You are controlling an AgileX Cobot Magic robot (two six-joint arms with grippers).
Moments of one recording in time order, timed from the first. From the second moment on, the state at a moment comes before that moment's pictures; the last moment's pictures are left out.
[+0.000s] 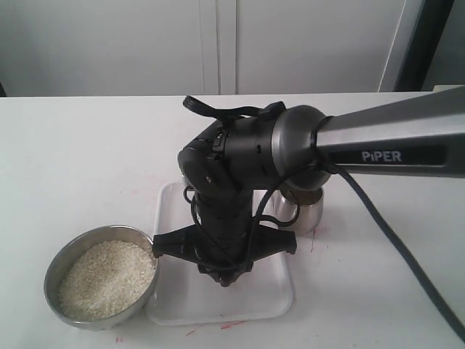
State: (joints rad) left arm 0.04 0.00 0.01 0.02 0.03 0.16; right arm 0.74 1.95 -1.32 -0.10 0.90 0.89
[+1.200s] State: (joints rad) left arm 0.04 0.00 0.01 0.02 0.03 0.16; right arm 0.74 1.99 -1.32 -0.10 0.78 0.86
